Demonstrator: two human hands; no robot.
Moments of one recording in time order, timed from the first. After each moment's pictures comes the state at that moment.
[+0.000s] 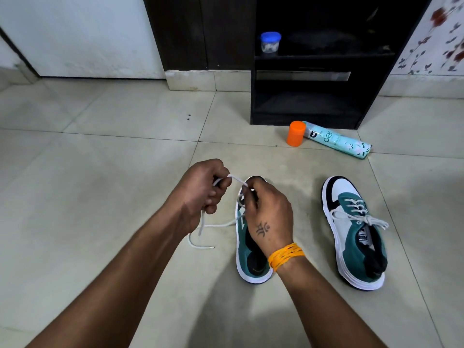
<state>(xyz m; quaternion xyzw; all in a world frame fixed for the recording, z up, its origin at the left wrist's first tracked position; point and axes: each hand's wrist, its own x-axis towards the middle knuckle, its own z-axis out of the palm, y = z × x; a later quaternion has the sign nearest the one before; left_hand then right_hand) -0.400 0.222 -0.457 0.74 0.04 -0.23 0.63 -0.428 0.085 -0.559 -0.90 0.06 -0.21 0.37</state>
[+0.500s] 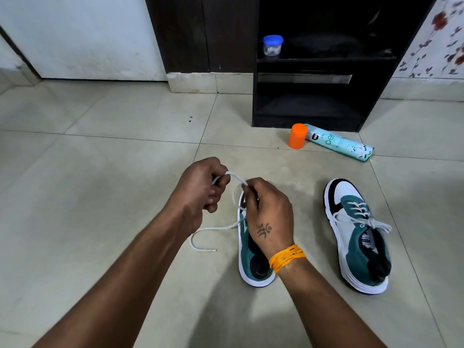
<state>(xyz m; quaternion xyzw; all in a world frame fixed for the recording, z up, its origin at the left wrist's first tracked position) -0.397 0.226 -0.453 0.74 0.06 -0.19 0.64 -0.423 0.091 -0.554 -0.89 0.03 -0.24 0.38</state>
